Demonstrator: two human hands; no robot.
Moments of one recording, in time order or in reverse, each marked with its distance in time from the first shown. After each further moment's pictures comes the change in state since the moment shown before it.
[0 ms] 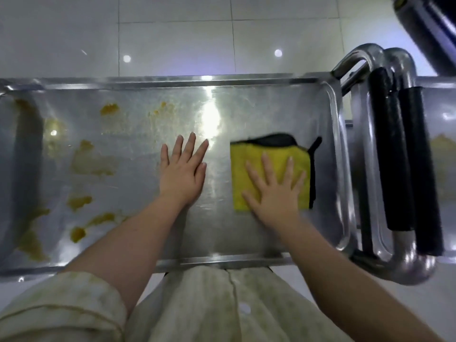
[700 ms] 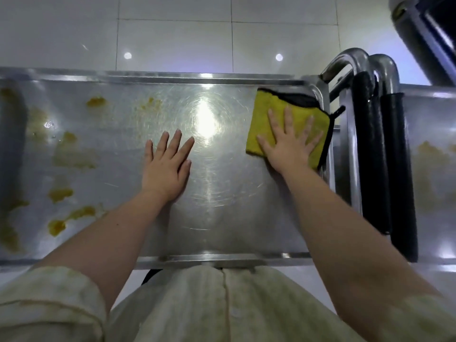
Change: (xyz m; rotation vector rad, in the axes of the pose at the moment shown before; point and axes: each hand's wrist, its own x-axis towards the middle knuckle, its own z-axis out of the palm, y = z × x) left_hand -0.001 0.002 -0.004 0.012 -0.021 -0.020; right_hand 0.098 0.064 -0.050 0.050 -0.050 0.211
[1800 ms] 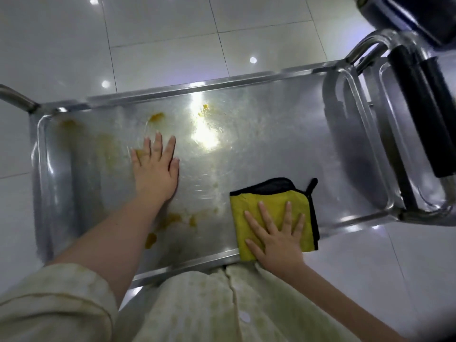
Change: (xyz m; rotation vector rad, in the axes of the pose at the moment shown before) left_hand -0.017 -0.192 -0.040 0.096 -0.071 -0.057; right_hand -0.252 -0.186 0.124 -0.117 -0.054 -0.157
